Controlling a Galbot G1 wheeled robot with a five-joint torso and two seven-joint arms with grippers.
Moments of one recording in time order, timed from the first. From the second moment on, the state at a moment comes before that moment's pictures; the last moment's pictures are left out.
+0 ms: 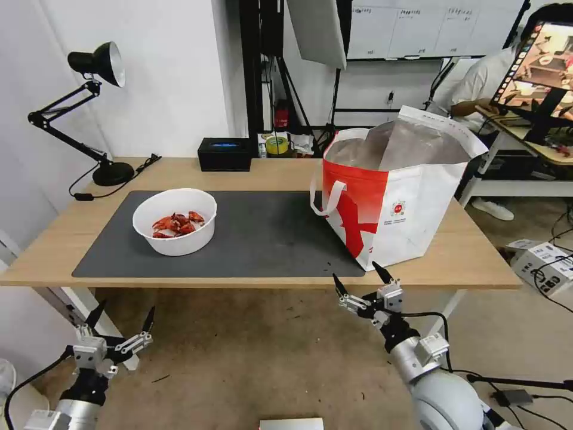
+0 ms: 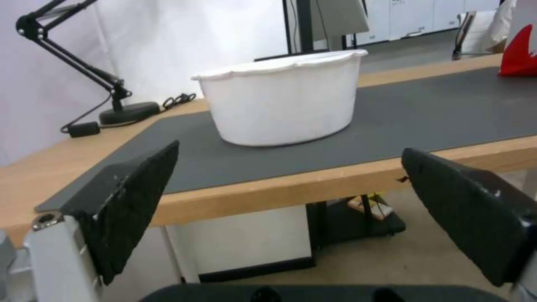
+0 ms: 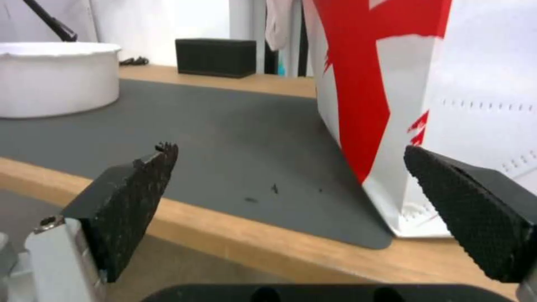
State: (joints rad) left arm 1.83 -1.20 -0.84 -1.96 -0.36 -0.41 0.18; right arm -1.43 0.85 0.14 2.08 0.44 0.14 0.27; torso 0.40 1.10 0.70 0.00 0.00
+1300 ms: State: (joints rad) left arm 1.52 -0.73 -0.82 -2.10 -0.97 0.06 -0.22; right arm -1.42 0.85 0.13 2.08 0.44 0.14 0.27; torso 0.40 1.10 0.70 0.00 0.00
